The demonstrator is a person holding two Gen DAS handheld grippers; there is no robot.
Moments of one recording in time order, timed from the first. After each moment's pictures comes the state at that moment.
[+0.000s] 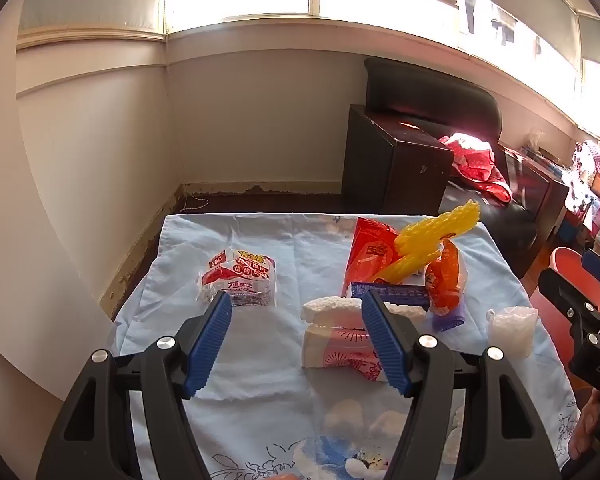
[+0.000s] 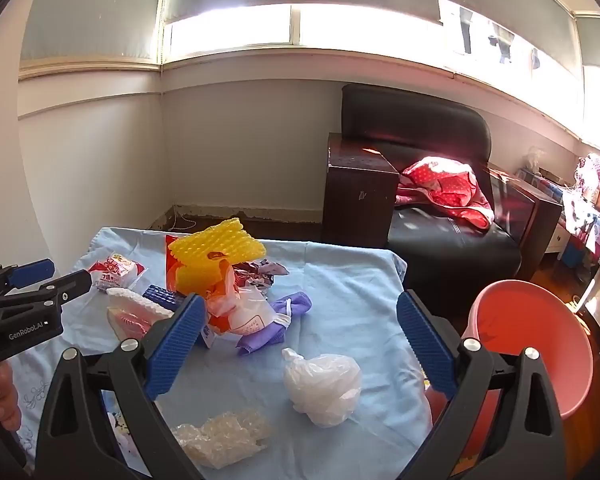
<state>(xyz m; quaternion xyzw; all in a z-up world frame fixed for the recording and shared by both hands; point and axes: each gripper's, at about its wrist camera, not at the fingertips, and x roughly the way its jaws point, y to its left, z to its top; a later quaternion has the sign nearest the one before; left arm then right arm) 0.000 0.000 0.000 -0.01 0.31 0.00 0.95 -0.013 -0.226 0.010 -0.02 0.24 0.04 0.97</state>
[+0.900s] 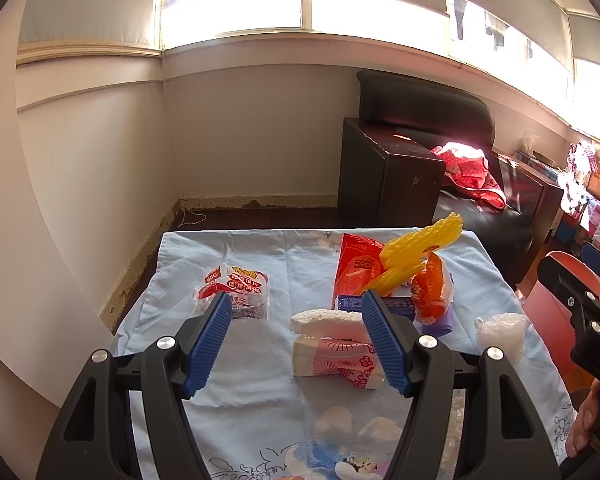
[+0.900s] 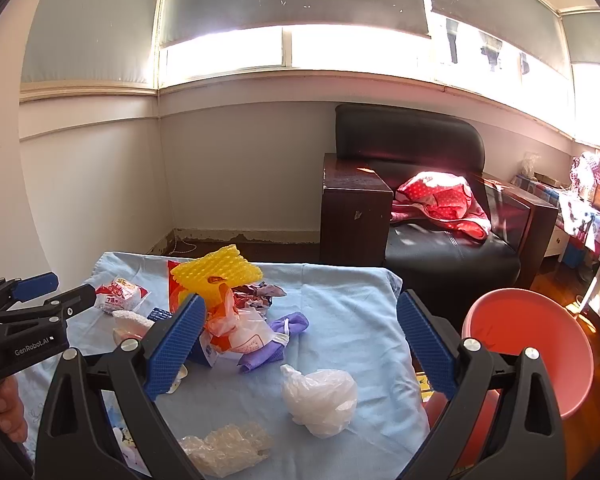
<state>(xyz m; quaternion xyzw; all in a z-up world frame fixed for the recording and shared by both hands) -0.010 -0.006 0.012 0.00 0.29 0.00 0.96 -0.022 -0.233 0.018 0.00 0.20 0.03 0.98</state>
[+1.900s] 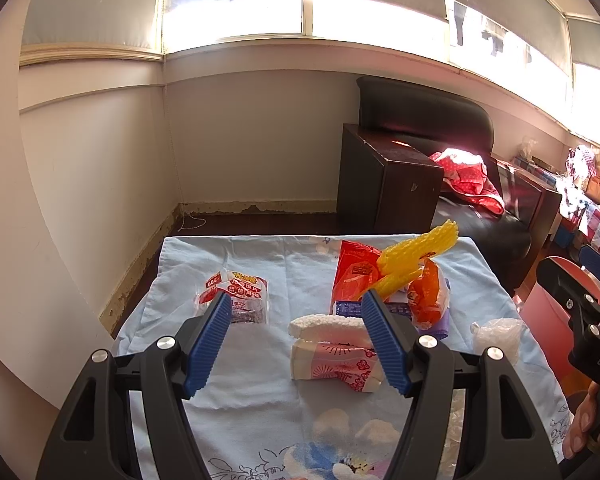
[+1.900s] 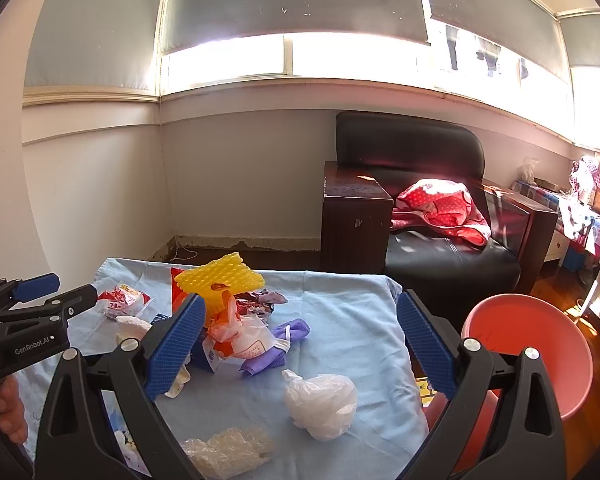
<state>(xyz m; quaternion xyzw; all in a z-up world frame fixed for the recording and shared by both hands) -0.011 -0.007 0.016 0.00 0.28 0.00 0.96 -0.025 -0.232 0.021 0.00 0.19 0.03 0.98</state>
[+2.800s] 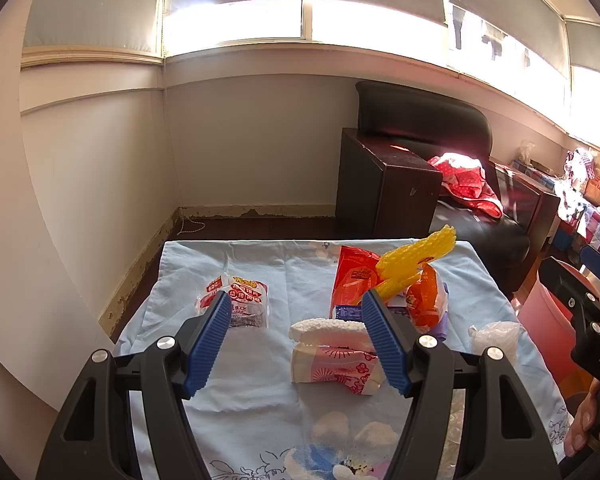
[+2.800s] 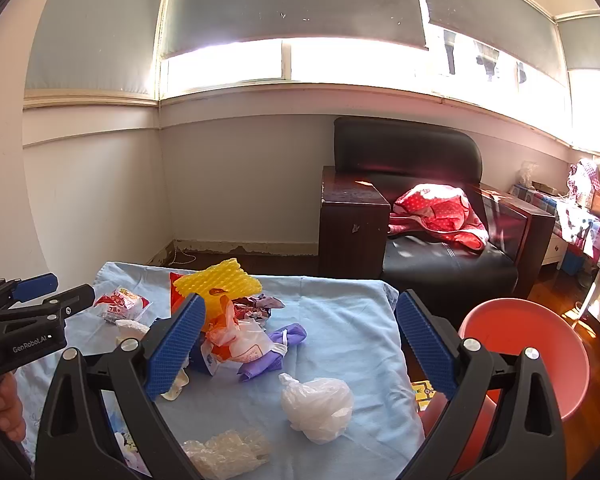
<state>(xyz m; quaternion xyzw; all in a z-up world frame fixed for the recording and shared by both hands) -0.014 -0.005 0.019 0.00 0.27 -0.01 0.96 -0.029 -0.235 0.023 0.00 0.18 0.03 0.98</state>
